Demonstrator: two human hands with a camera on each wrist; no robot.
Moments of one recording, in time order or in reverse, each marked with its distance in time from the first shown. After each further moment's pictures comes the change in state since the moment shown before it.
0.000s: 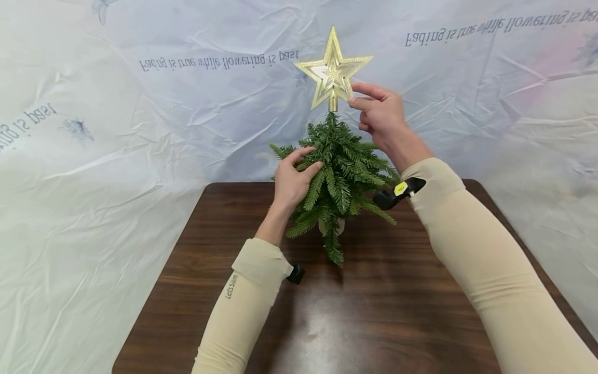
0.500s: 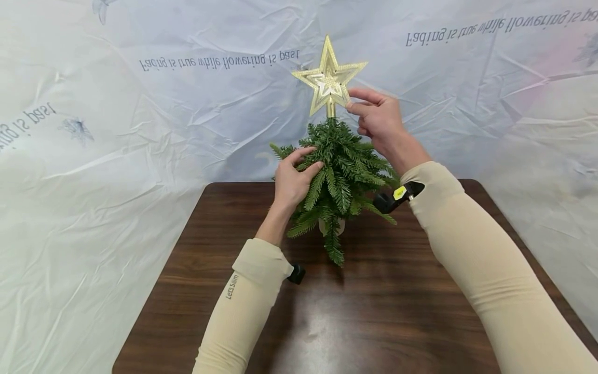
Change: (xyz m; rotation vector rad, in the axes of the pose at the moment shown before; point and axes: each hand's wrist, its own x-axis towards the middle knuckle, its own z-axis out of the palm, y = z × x) left_hand 0.000 0.000 0.001 0.003 0.008 -0.001; right_hand -0.004 0.008 -0.001 -0.085 -0.036 -0.027
